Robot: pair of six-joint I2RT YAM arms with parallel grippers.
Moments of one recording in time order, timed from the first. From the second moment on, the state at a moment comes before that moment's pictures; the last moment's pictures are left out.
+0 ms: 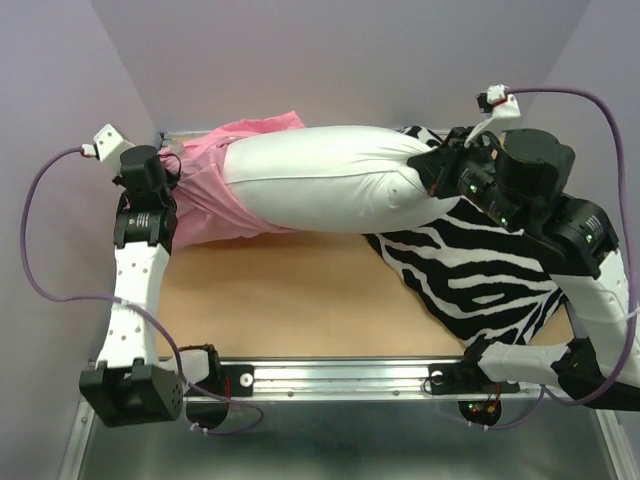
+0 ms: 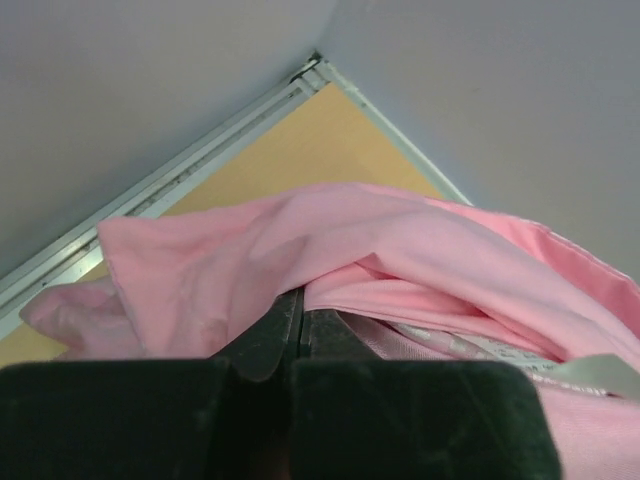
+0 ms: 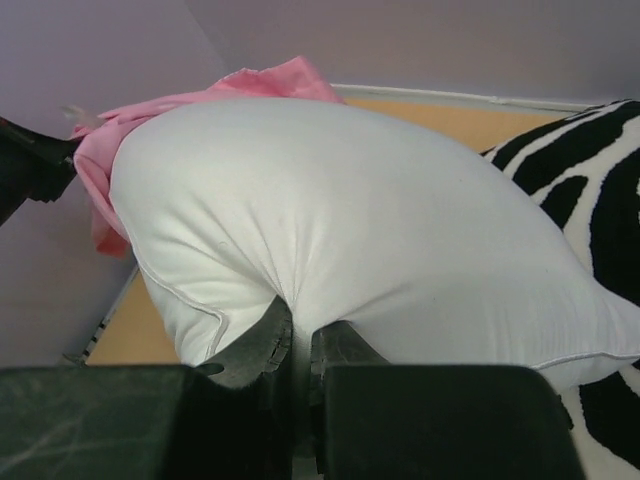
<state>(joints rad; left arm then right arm) 0.12 1.18 1.18 -0.36 -0.42 -0.60 0.74 1.21 1.88 -0.84 0.27 0.38</state>
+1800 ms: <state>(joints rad) -0.31 2.07 2.09 -0.63 -0.37 -0.16 0.40 1.13 1.16 -0.25 -0.04 0.33</state>
